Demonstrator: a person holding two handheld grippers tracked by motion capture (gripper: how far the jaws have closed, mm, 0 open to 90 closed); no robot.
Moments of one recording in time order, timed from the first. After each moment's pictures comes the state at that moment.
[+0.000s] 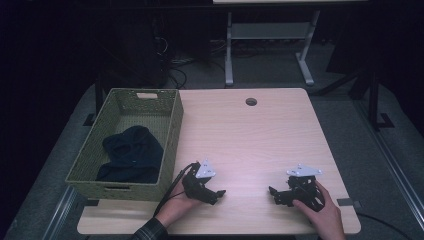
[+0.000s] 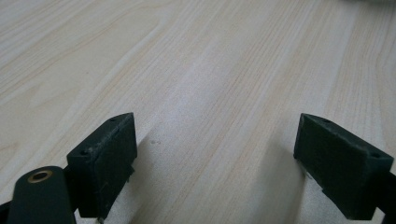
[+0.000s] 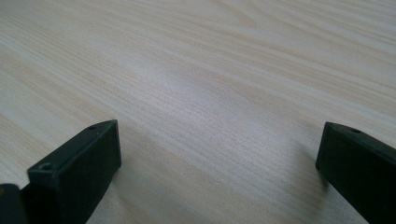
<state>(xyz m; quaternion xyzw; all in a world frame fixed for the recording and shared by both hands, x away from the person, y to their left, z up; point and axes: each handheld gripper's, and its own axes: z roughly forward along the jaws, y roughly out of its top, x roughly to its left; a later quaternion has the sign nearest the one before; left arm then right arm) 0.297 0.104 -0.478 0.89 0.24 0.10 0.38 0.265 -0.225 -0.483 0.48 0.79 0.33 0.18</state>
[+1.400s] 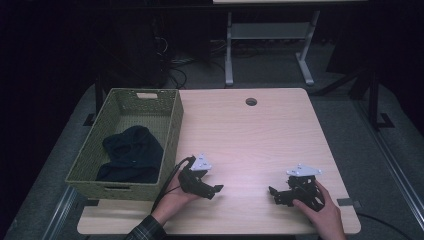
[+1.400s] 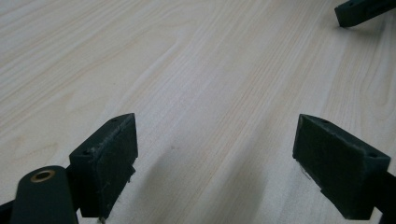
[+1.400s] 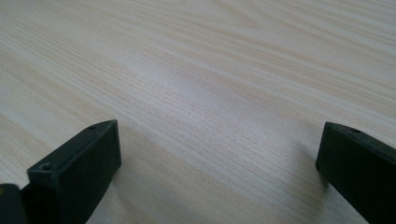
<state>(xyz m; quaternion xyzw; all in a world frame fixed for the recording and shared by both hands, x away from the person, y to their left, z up) 0.304 0.113 -0.457 0.88 0.26 0.09 0.39 0.265 -0.225 -0.483 0.48 0.79 0.33 0.18</state>
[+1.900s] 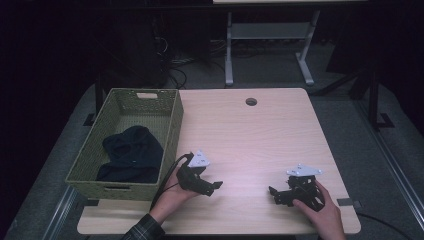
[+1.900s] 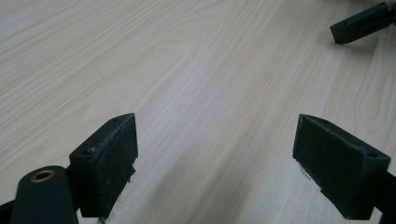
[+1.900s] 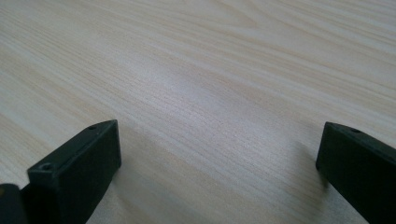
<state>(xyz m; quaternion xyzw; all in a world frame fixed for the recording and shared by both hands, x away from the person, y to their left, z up) 0.306 0.116 -0.446 0.88 0.26 0.09 0.39 0.265 -0.225 -0.483 0.48 0.79 0.33 0.18</state>
